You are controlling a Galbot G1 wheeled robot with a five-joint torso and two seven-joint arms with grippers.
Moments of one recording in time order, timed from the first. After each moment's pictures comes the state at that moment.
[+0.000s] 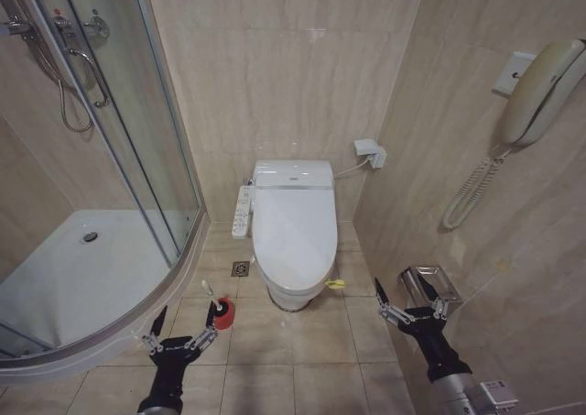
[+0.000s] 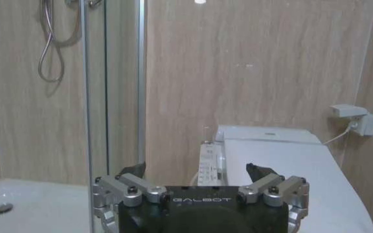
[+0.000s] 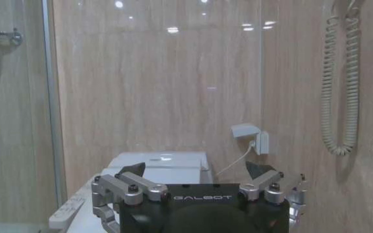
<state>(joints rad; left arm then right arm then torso) 1.84 -1.39 -0.50 -2.28 -0.14 -0.11 -0.17 -1.78 1.47 0.74 2.26 0.25 0.13 -0.16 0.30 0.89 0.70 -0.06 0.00</state>
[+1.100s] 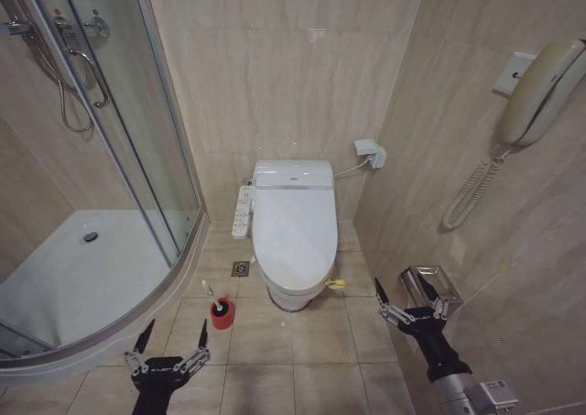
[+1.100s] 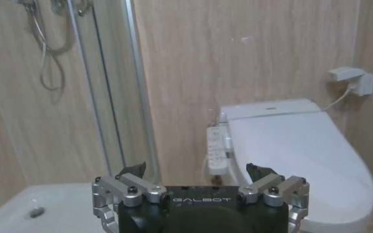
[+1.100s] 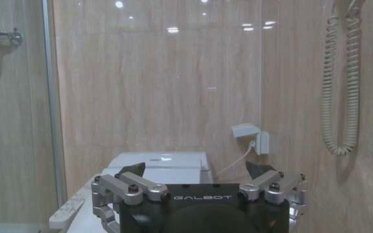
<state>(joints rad) 2.02 -1.38 -0.53 -2.40 -0.01 -0.06 -0.20 -1.78 1.47 0.74 2.26 0.25 0.13 -0.16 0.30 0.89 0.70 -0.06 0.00</state>
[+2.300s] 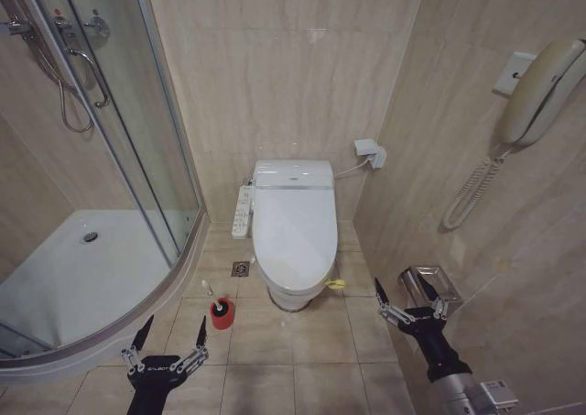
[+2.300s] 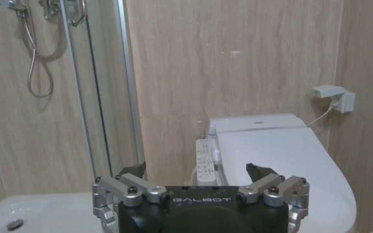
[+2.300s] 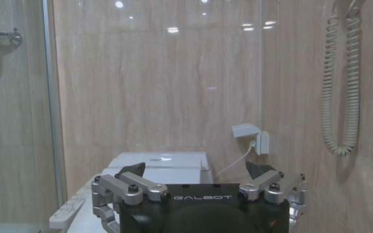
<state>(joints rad) 2.05 -1.38 -0.54 -2.44 -0.05 -0.09 -0.13 -1.78 1.47 0.74 2.26 0.25 0.13 -0.16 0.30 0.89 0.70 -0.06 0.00</state>
